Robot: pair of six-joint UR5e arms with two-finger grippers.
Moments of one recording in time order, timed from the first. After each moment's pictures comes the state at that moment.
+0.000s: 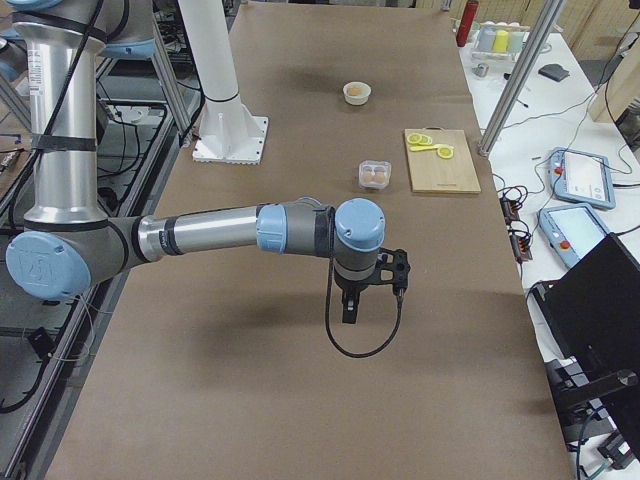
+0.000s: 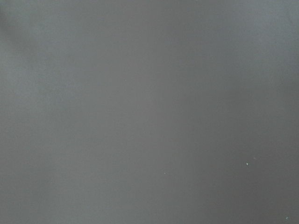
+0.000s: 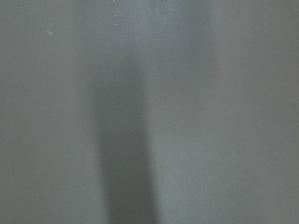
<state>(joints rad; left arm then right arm) -1.52 -1.55 -1.69 -1.80 -2.27 -0.15 1.63 -1.63 1.81 -1.78 2.43 -0.01</state>
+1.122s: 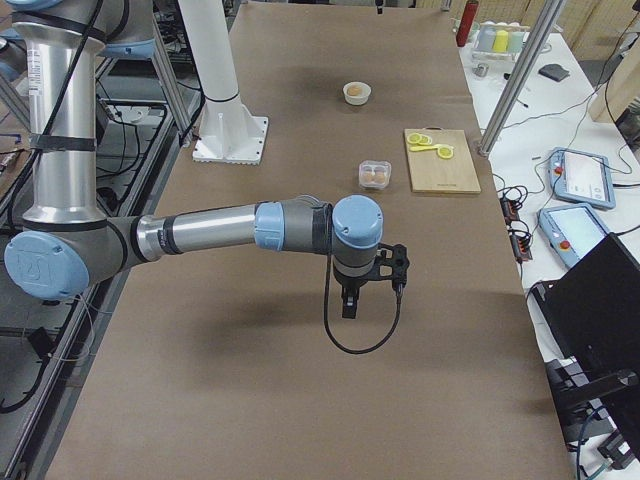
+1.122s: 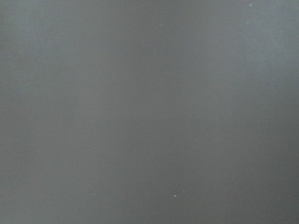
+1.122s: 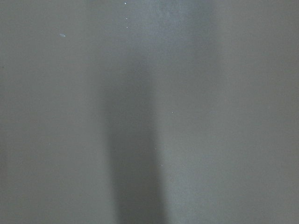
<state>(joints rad) -1.27 -1.69 -1.81 -1.79 -2.27 -0.72 1.63 -1.63 1.83 -1.78 2.46 -0.01</state>
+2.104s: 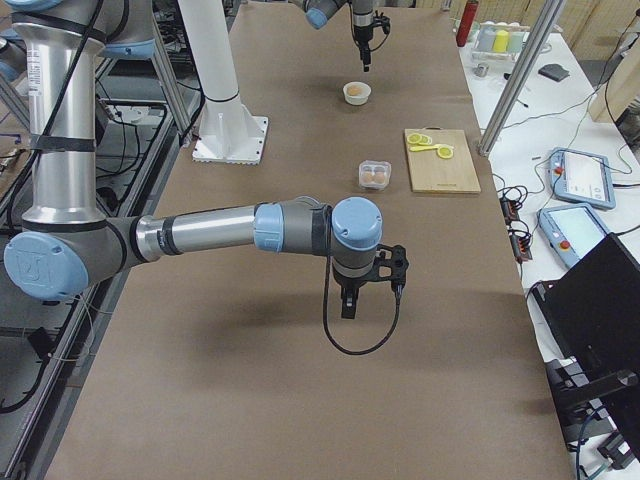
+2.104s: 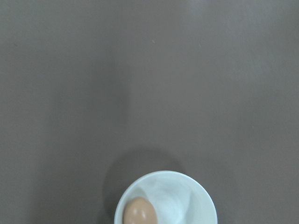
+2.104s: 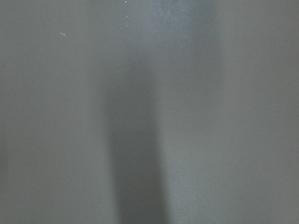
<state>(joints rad) -0.76 -1.99 -1.85 -1.56 -1.96 -1.14 1.63 -1.63 1.82 -1.77 2.46 -0.01</state>
